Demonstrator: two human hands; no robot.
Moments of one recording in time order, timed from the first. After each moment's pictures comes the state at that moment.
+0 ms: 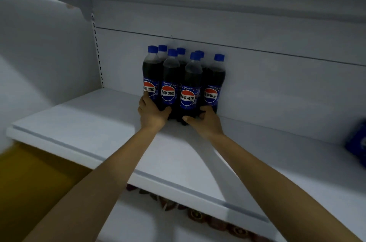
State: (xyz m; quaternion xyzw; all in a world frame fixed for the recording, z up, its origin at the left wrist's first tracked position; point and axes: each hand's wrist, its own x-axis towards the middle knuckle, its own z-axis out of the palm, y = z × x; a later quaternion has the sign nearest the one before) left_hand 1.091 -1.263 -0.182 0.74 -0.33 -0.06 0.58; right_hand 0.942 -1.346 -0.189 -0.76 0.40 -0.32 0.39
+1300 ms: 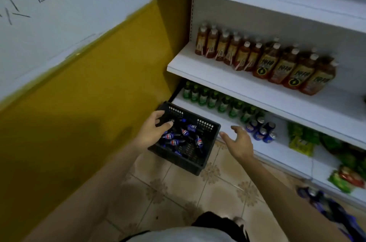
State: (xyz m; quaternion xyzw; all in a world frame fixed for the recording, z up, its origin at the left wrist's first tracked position) left_hand 0.998 -0.595 -0.392 0.79 -0.25 -0.35 0.43; right_hand 0.776 -0.766 -0.445 -0.76 0.53 -0.10 0.36
